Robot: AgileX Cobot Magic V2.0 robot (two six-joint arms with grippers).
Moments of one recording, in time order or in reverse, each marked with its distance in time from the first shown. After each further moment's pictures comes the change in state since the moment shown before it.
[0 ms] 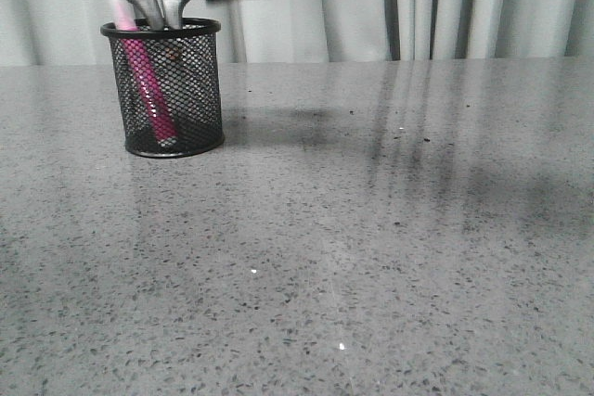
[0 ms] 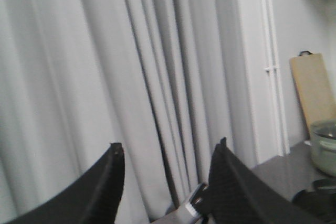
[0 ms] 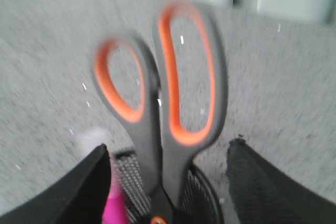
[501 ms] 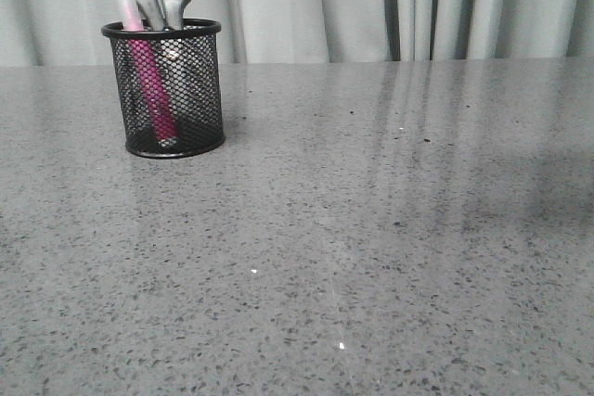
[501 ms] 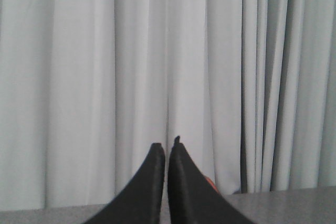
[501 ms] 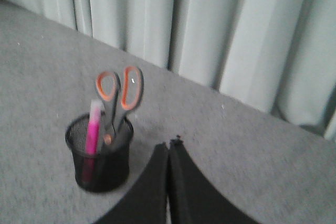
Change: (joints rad) left arm 0.000 -0.419 0.428 -0.023 -0.321 -0.052; right arm -0.009 -0.790 0.411 -0.269 0.300 -0.004
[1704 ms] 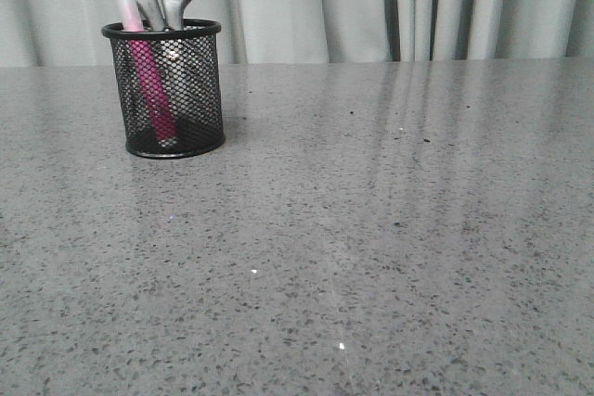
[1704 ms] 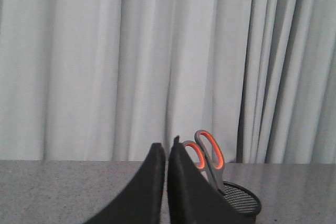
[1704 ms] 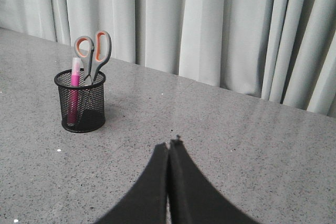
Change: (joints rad) left arm 0.000 -0.096 0.155 -0.054 -0.006 -0.002; right arm 0.000 -0.812 0.468 -0.017 0.176 0.000
